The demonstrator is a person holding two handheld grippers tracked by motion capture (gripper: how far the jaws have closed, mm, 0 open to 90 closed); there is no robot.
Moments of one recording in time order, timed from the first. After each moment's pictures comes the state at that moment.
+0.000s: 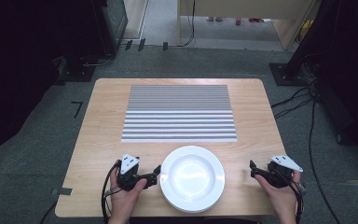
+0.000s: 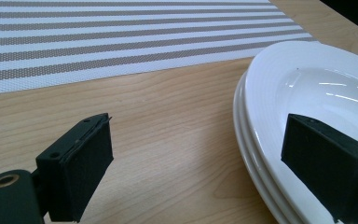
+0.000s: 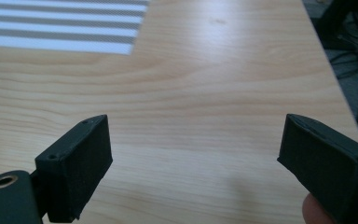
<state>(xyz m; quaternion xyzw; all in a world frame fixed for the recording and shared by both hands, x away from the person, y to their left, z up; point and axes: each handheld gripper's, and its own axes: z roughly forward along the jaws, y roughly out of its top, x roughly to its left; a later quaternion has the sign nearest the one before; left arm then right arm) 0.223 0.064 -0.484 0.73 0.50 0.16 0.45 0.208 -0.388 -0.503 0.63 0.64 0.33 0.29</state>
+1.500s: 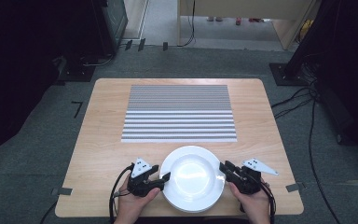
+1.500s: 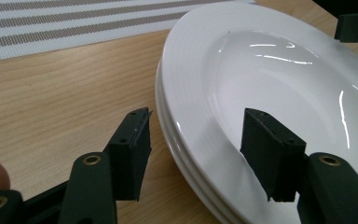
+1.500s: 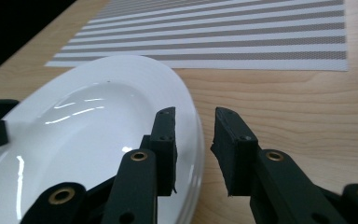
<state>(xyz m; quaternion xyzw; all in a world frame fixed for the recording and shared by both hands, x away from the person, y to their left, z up) 0.214 0.041 -0.489 0.77 0.44 0.09 0.45 0.194 -0.299 -0.484 0.57 0.65 0.47 0.14</state>
